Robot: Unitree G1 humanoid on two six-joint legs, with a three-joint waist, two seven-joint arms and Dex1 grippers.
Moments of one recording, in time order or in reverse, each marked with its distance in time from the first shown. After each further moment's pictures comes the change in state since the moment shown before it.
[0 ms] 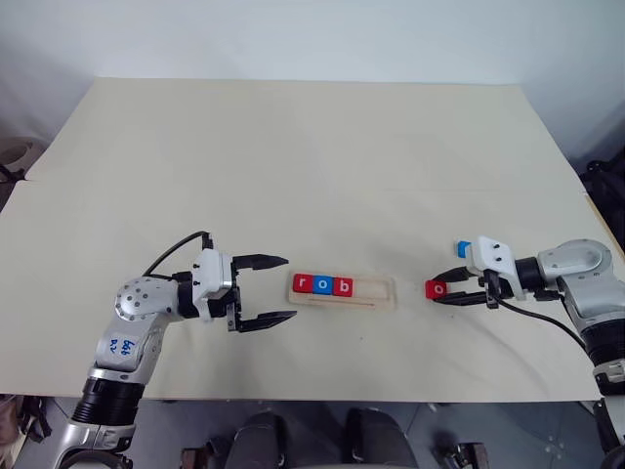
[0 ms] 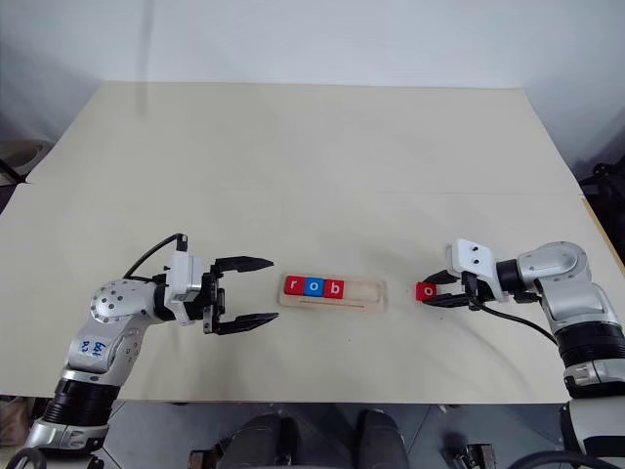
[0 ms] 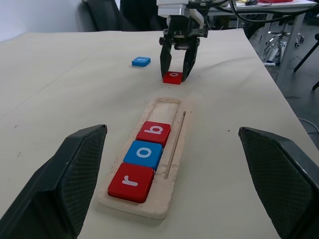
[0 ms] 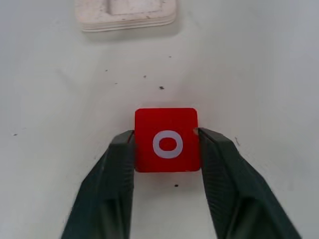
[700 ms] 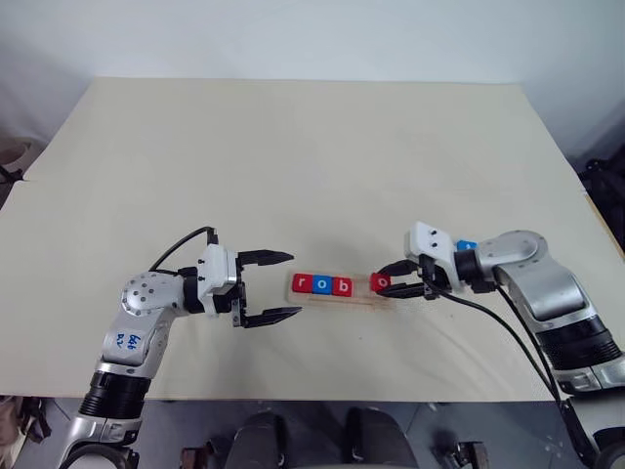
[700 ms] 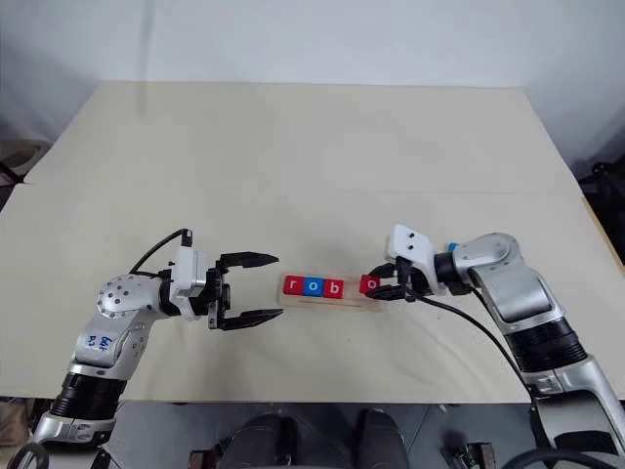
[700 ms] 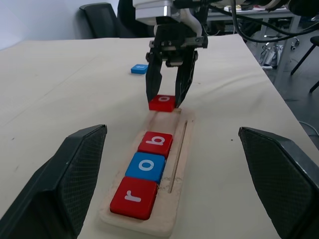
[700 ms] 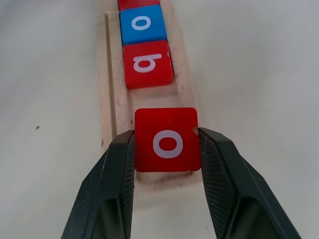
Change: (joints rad) left arm -0.035 -0.020 -0.013 0.014 0.003 -0.002 -0.001; right arm -0.019 0.147 0.097 -0.495 0.043 0.565 -0.199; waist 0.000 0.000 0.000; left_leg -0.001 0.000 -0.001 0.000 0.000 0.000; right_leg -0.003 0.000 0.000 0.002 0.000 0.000
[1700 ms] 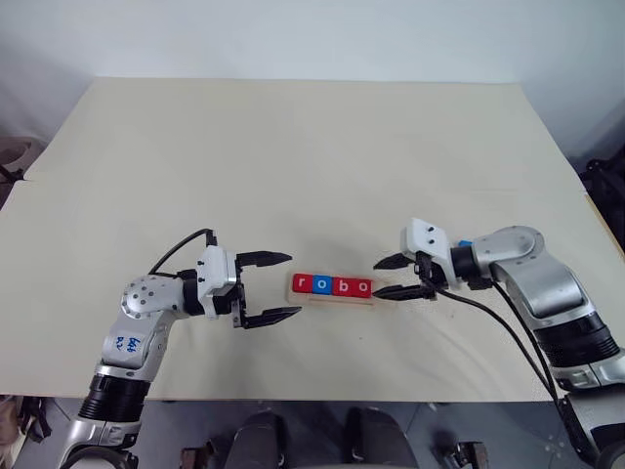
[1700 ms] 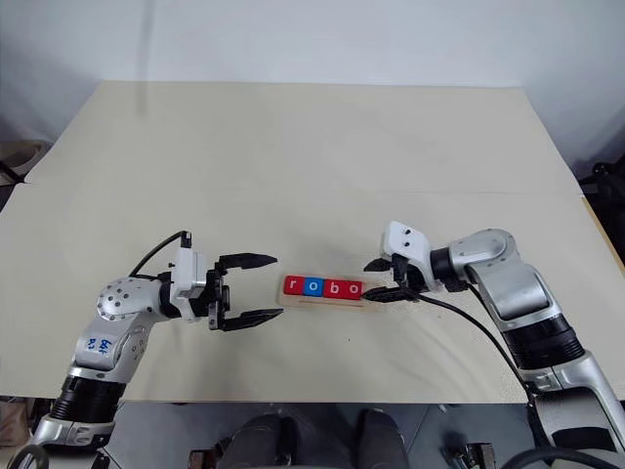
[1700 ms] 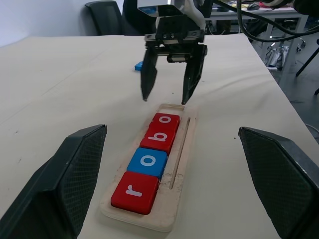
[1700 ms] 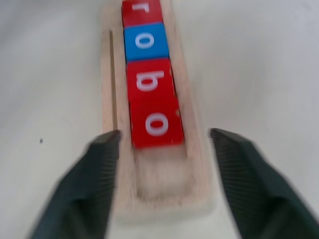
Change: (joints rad) left arm 0.014 -0.001 0.001 -0.002 0.001 -0.001 0.021; right arm -0.001 -0.030 -0.006 -0.019 0.019 0.002 0.010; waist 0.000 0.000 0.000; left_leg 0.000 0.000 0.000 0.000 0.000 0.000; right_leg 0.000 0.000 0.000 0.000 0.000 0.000
